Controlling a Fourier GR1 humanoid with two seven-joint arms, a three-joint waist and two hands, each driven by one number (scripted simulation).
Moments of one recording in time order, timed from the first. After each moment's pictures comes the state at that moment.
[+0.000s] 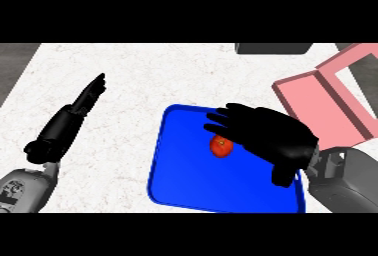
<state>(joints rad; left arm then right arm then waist) -0.24 0.47 -0.21 -1.52 0.10 0.00 -0.08 -0.62 -0.62 0.65 -1.75 0.53 0.50 0.07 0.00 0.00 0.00</state>
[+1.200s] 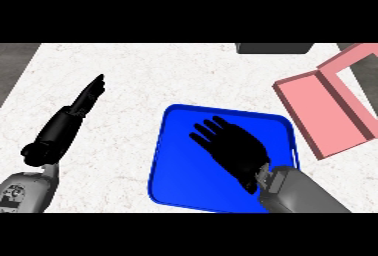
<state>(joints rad) -0.21 0.37 -0.10 -1.56 -0.01 -0.11 -0.06 -0.49 -0.31 0.67 -1.63 0.97 0.57 0.16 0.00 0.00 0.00</state>
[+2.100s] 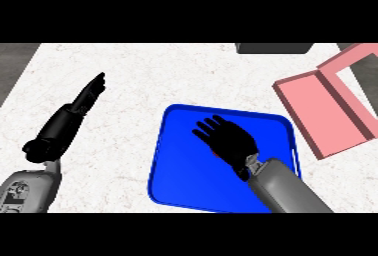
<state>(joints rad) -0.22 0.30 -0.03 -1.54 -0.07 -0.18 -0.07 -0.46 -0.19 0.59 -1.34 1.19 0.44 -0.02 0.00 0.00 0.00</state>
